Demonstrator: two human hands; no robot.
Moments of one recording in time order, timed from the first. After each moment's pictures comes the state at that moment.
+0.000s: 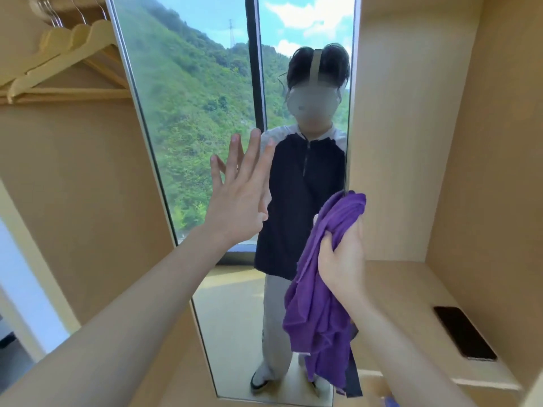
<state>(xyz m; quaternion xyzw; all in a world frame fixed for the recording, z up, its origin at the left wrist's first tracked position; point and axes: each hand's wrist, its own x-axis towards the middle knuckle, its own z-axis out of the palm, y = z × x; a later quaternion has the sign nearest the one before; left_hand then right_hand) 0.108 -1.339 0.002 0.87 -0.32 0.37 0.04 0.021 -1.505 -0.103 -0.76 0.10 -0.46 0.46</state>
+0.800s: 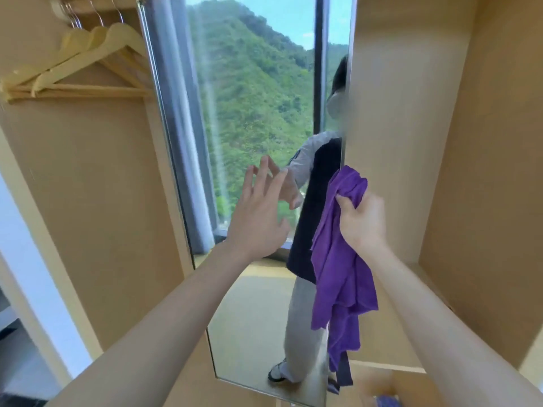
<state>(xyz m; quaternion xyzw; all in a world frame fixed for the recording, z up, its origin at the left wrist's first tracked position) 0.060 -1.349 -0.030 0.87 -0.35 0.26 0.23 -0.011 -1.529 -0.036 -0.76 0.11 -0.44 0.47</state>
